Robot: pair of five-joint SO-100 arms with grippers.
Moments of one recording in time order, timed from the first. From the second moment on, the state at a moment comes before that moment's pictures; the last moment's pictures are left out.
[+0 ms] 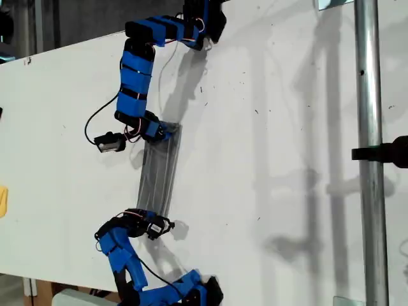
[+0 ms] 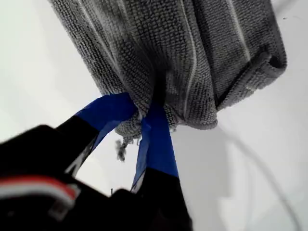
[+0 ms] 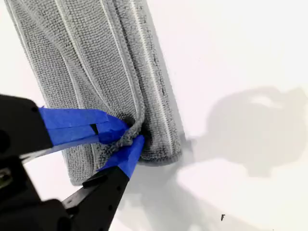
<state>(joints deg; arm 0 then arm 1) -46.9 69.0 81.8 82.5 -49.3 25.1 62.1 73.6 75.4 40.3</state>
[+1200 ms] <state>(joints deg) -25.2 150.7 132.9 86.0 -75.8 19.3 135.5 122.0 94.0 69.7</state>
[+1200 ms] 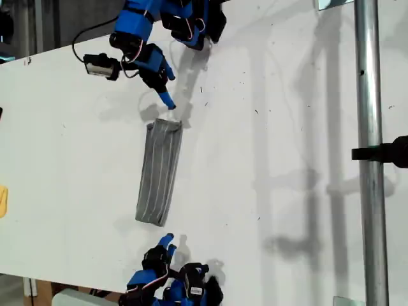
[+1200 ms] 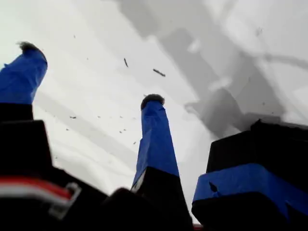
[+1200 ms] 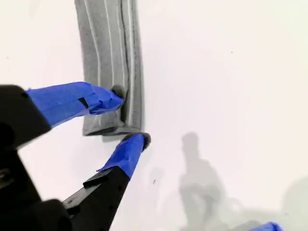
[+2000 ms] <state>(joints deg) -9.8 198.5 178.2 74.8 -86.5 22.9 125.2 133.2 66.5 76.9</state>
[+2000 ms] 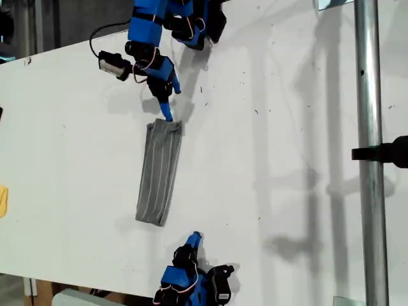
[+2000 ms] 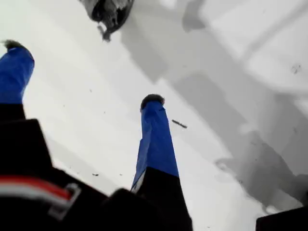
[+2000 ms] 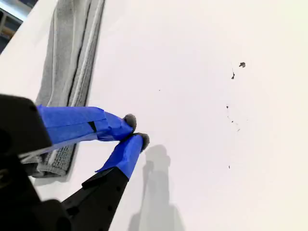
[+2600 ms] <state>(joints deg) -9.8 198.5 178.4 74.8 -86.2 25.9 69.0 93.3 58.4 67.1</state>
